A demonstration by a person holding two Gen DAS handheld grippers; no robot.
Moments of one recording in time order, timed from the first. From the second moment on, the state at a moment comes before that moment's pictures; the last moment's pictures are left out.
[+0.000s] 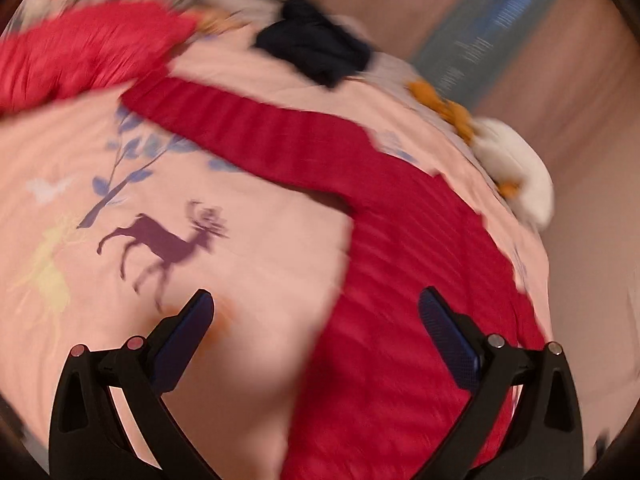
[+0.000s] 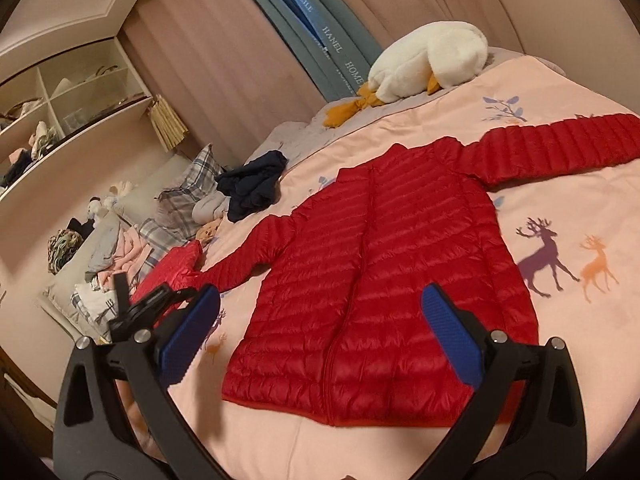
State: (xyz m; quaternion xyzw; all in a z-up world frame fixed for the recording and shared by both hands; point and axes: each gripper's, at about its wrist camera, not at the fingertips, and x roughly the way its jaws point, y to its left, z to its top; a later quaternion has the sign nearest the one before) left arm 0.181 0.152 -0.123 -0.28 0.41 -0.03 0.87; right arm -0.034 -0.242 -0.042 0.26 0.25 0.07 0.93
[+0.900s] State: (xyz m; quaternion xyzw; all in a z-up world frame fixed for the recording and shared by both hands) left arm 0.366 0.308 -0.206 -0.50 0.34 0.07 0.79; right arm 0.082 -0.243 -0.097 0.22 0.33 0.04 0.92
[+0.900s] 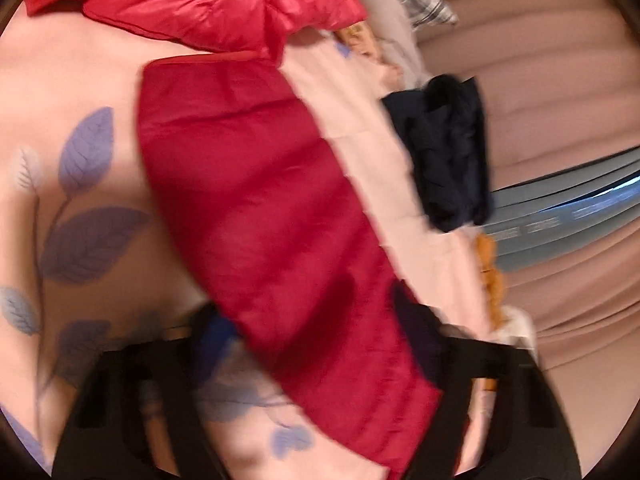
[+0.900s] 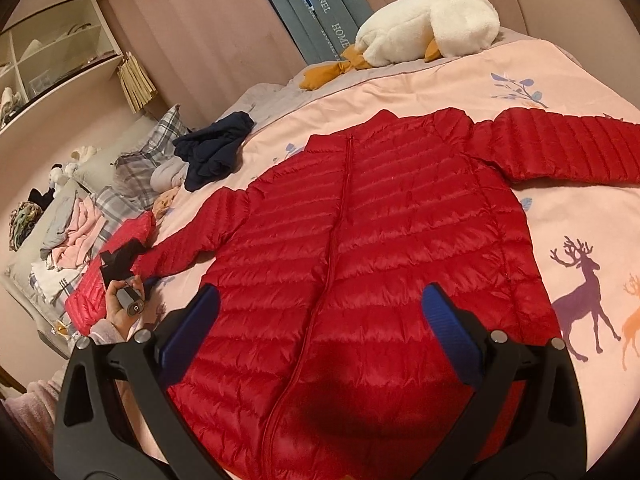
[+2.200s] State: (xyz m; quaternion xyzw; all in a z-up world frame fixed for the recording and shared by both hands) left arm 0.307 -0.120 -0.129 0.11 0.40 -0.18 0.89; right arm 0.073 -0.309 -0.112 0.27 0.36 0.03 0.89
